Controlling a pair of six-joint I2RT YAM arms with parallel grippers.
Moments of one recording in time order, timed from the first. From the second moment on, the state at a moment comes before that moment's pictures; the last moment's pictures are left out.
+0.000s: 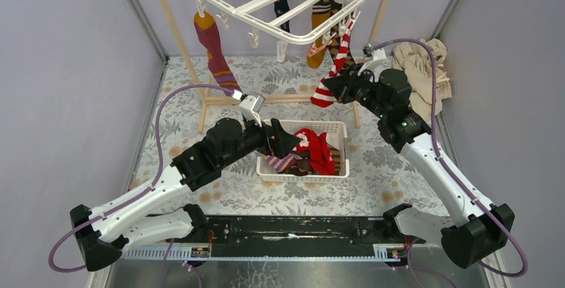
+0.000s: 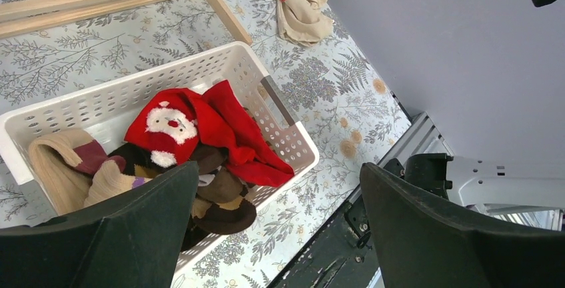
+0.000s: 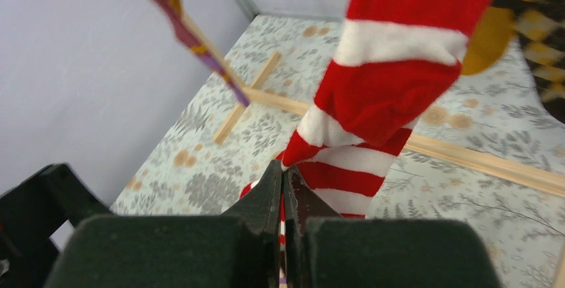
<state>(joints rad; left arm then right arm) -0.91 0.94 0.89 -0.18 -0.05 -0.56 0.40 1.12 1.07 -0.03 -0.25 0.44</state>
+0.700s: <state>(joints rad) -0.92 0.87 0.88 -0.19 -0.06 -0.56 0.87 1.61 1.75 -0.43 -0.04 0.20</state>
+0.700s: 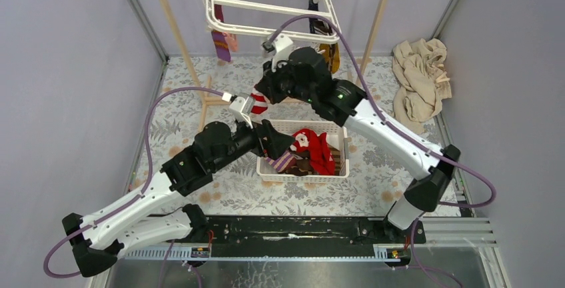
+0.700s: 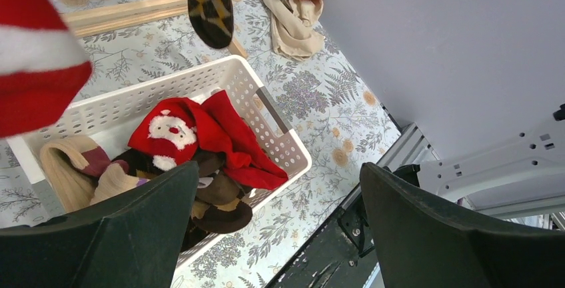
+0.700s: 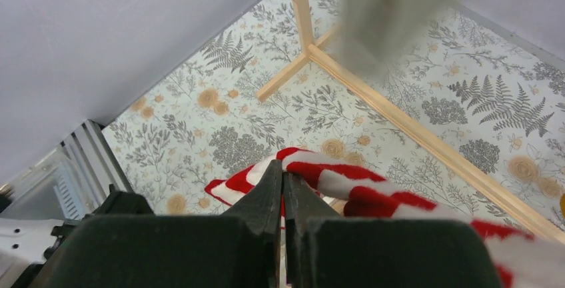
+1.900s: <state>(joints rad) -0.93 0.92 0.88 -0.15 -0.05 -0.57 0.68 1.14 1.20 -0.31 -0.38 0.41</state>
